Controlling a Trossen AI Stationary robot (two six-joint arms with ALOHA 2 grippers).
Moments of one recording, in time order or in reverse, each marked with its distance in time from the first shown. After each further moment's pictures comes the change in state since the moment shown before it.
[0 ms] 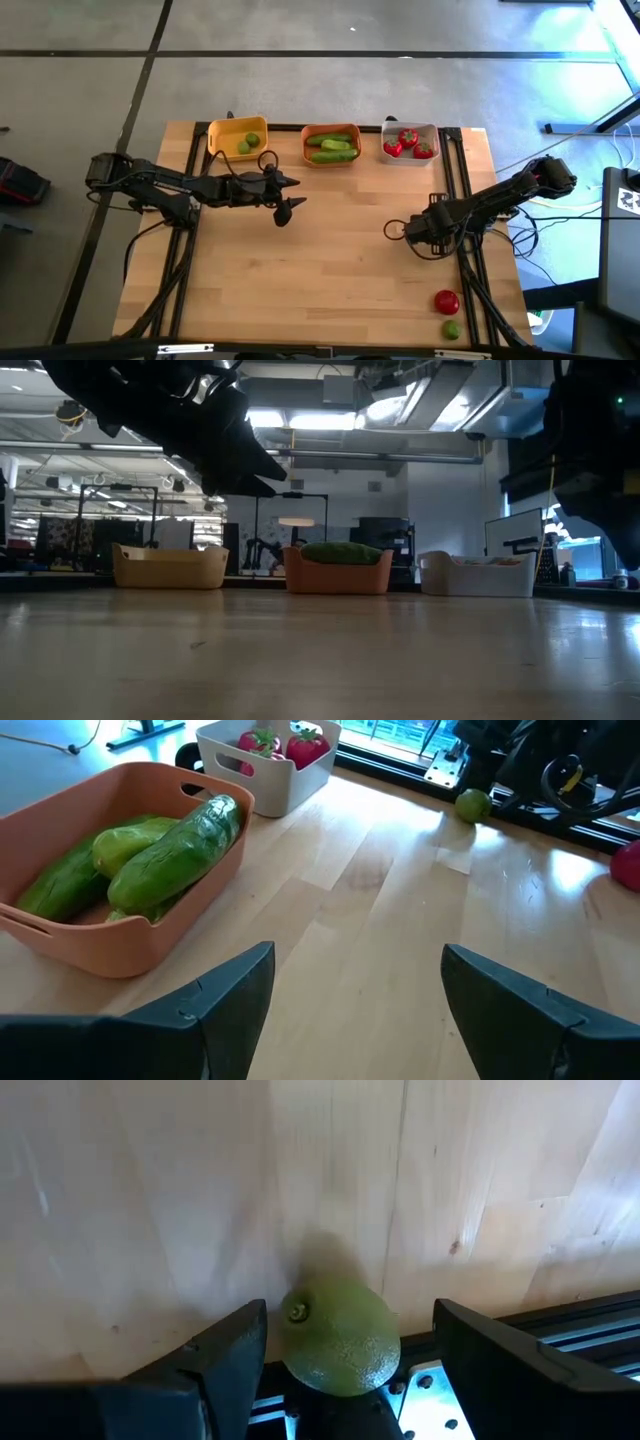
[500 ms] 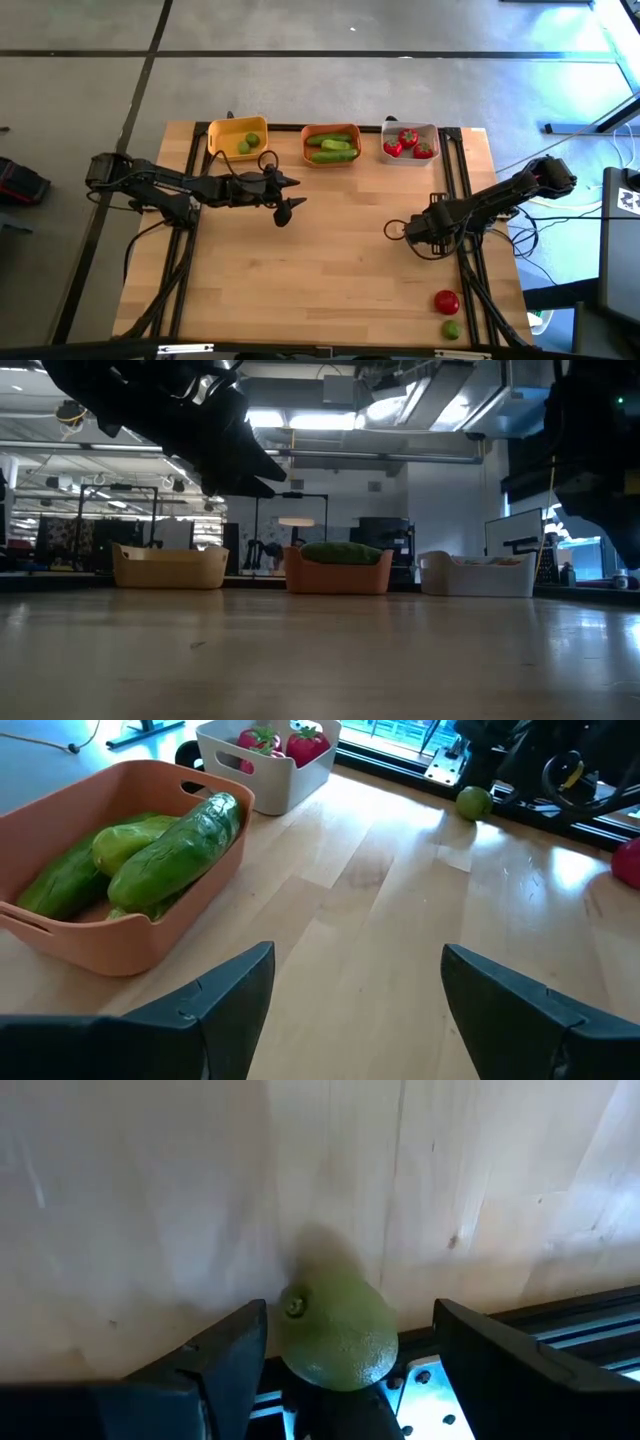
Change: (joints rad) left arm 0.000 0.000 0.000 -0.005 0.000 0.002; right arm 0.000 -0.002 0.001 -0.010 0.000 0.001
